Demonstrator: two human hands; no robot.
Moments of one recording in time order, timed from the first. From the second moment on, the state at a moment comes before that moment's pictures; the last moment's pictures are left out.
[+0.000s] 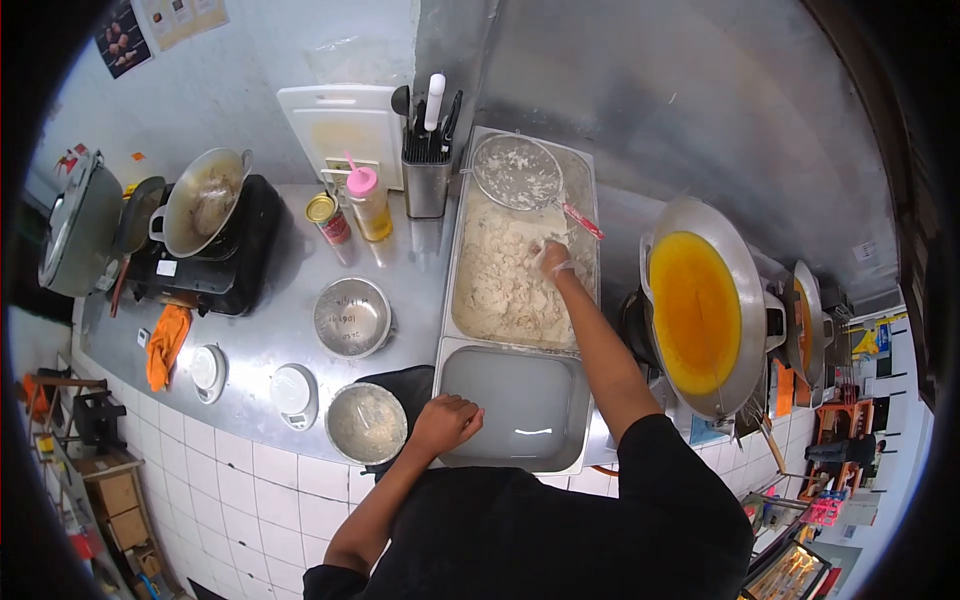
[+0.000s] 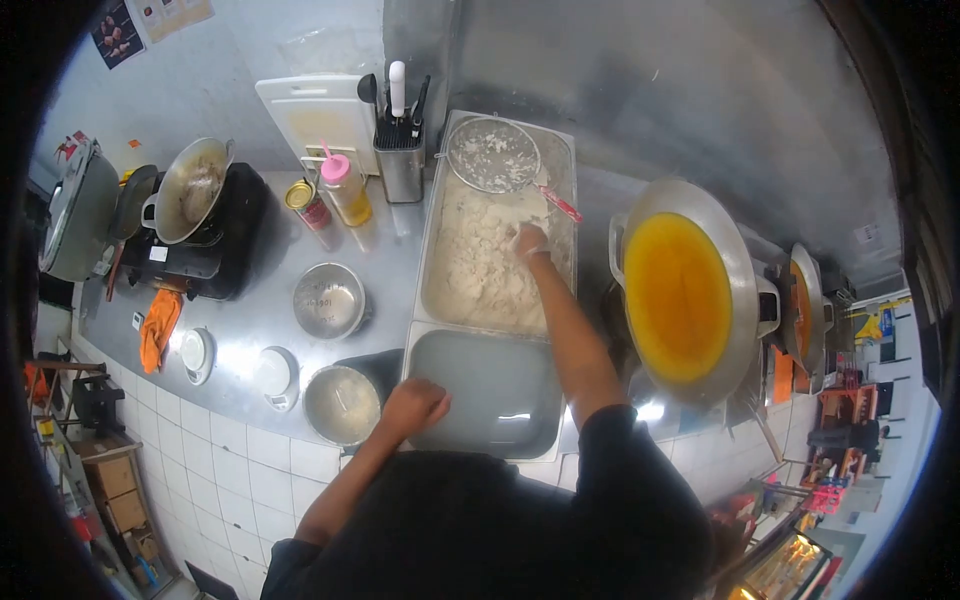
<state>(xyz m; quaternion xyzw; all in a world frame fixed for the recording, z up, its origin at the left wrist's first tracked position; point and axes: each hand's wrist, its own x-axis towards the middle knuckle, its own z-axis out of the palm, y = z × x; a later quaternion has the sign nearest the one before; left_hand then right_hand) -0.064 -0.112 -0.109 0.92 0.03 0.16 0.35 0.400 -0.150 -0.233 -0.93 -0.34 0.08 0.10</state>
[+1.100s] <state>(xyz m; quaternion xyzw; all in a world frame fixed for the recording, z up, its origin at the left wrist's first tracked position) -0.066 -0.113 -0.113 0.92 0.04 0.17 0.36 0.318 -0.183 -0.089 -0.62 -0.36 0.48 0.50</state>
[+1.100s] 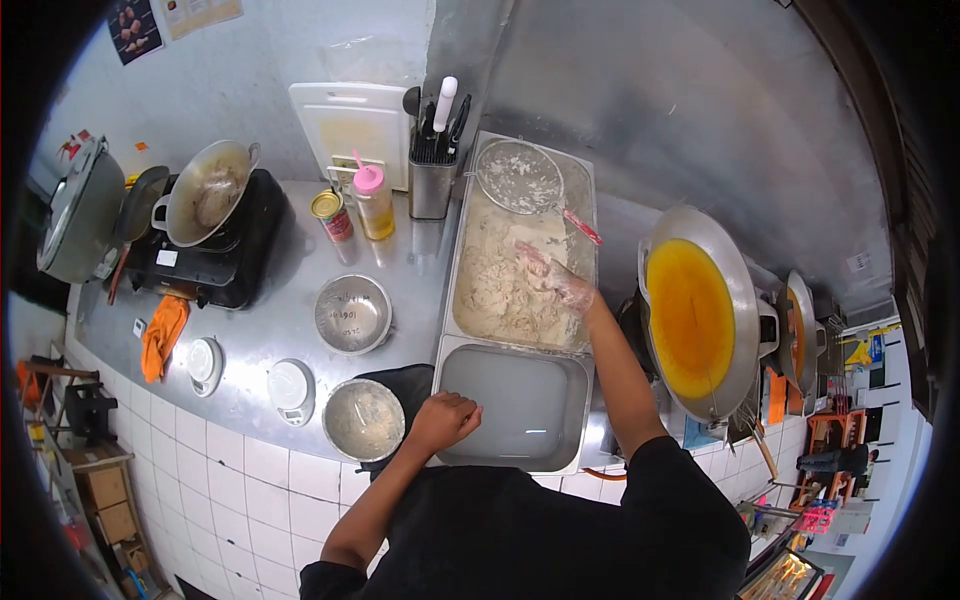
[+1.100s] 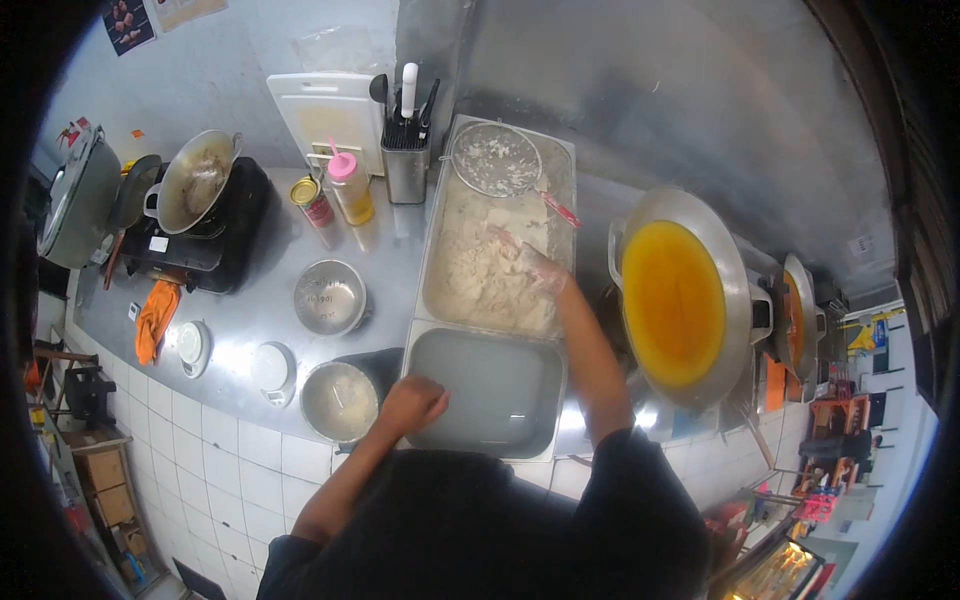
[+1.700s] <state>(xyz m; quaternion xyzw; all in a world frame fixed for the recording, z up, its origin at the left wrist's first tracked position) -0.065 -0.111 -0.108 0.92 0.04 0.16 0.36 0.331 -0.185 -0.087 -0.59 -0.24 0.41 0.65</state>
